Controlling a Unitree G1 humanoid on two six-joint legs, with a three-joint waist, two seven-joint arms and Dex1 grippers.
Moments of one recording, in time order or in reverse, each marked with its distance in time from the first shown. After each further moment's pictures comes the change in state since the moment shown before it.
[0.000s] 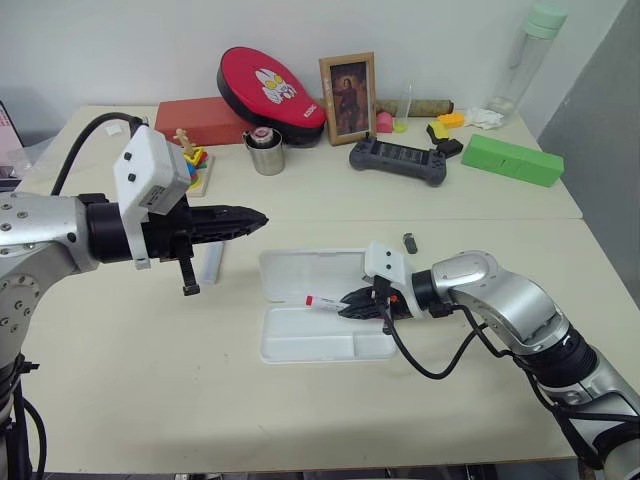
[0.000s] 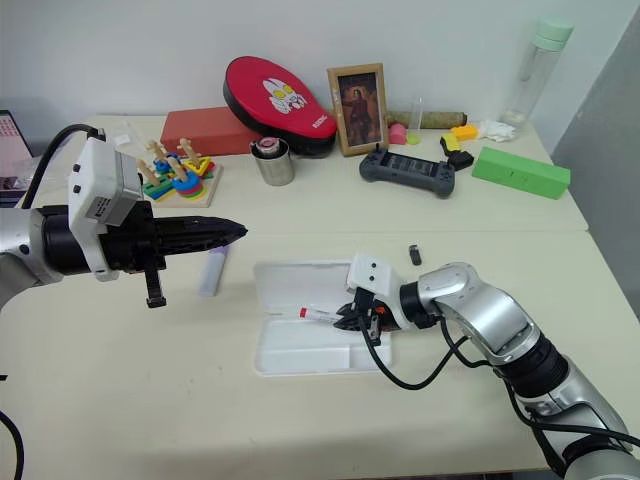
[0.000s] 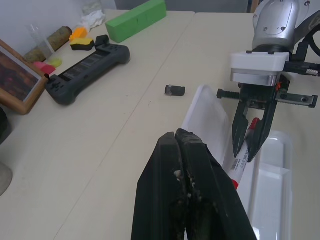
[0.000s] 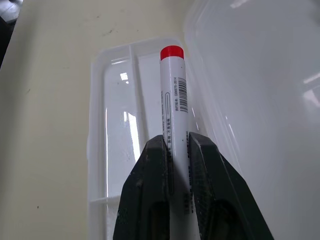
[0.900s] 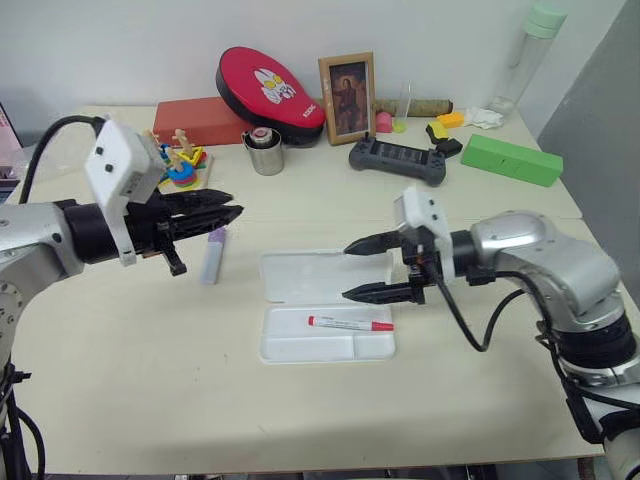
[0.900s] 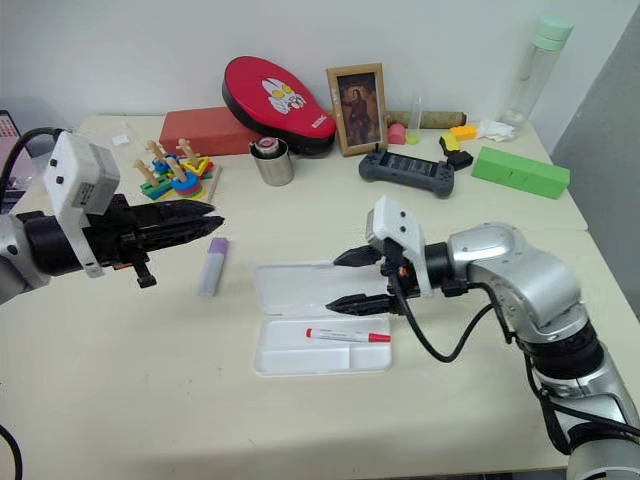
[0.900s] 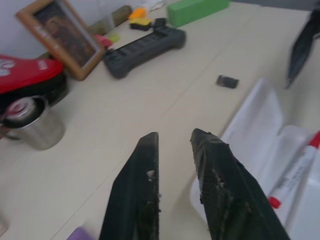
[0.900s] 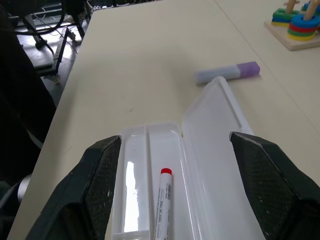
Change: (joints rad) left arm 0.084 -0.023 0.114 0.008 0.046 0.113 0.237; right arm -0.105 -0.056 -0.296 -0.123 0.258 0.096 0.083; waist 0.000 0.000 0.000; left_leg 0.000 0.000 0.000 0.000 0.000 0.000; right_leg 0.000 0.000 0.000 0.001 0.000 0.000
